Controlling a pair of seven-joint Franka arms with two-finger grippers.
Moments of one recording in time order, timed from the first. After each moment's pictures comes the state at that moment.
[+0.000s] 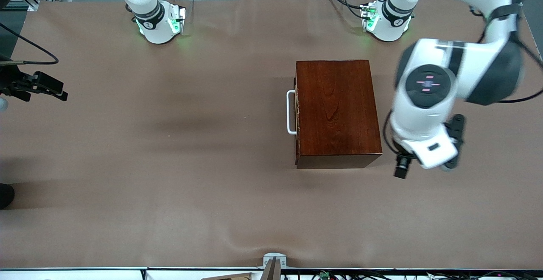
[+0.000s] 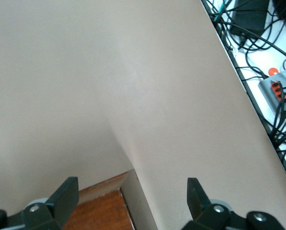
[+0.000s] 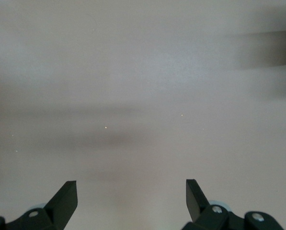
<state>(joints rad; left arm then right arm) -0.30 0.48 -0.05 -1.22 0.29 1.72 -1.53 -0.06 0.06 0.02 -1.51 0.02 1.54 -0.04</state>
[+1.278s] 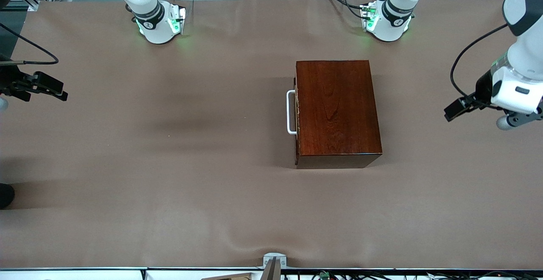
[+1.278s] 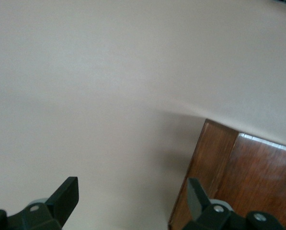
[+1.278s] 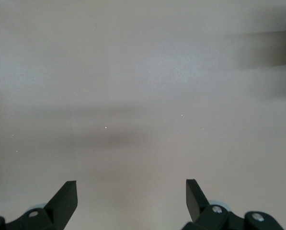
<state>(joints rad) -0.05 0.02 -0.05 -1.72 0.06 1.77 -0.39 -0.06 0.06 0.02 -1.51 0.02 1.54 -0.04</state>
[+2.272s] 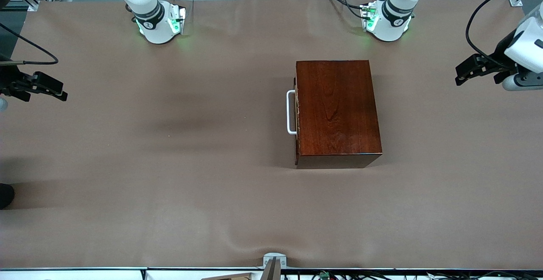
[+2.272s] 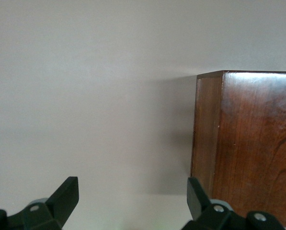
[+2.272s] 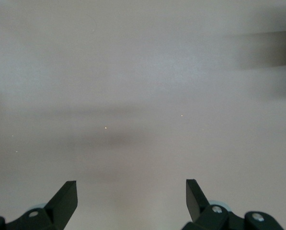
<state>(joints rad) -0.02 -0.04 -0.05 -1.62 0.01 1.56 -0.10 -0.07 0.06 0.02 -1.51 0.02 1.54 -0.04</state>
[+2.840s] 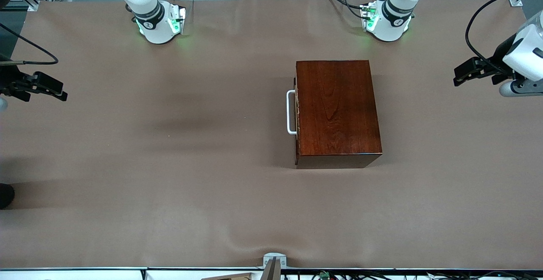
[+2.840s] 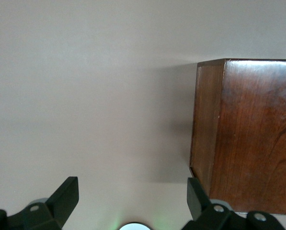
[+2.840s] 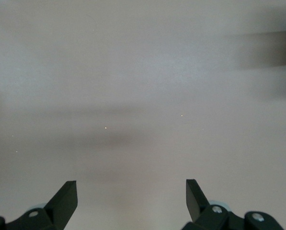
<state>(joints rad) -0.02 -0.01 -0.06 -1.58 0.01 1.49 -0.10 -0.07 0.06 0.02 -1.51 0.02 1.54 -0.04</state>
